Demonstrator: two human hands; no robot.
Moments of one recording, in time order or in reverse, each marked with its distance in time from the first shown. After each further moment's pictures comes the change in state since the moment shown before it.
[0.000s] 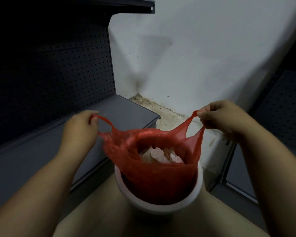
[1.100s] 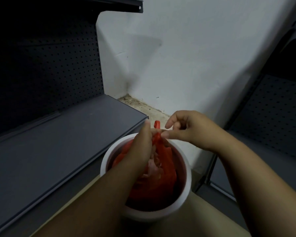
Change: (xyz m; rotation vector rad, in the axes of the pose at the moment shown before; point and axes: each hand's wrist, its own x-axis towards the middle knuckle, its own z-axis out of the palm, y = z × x) left_hand -0.075 0.090 0.098 -0.668 -0.769 -0.410; right_hand -0.029 -0.005 0.015 -0.274 -0.265 -0.339
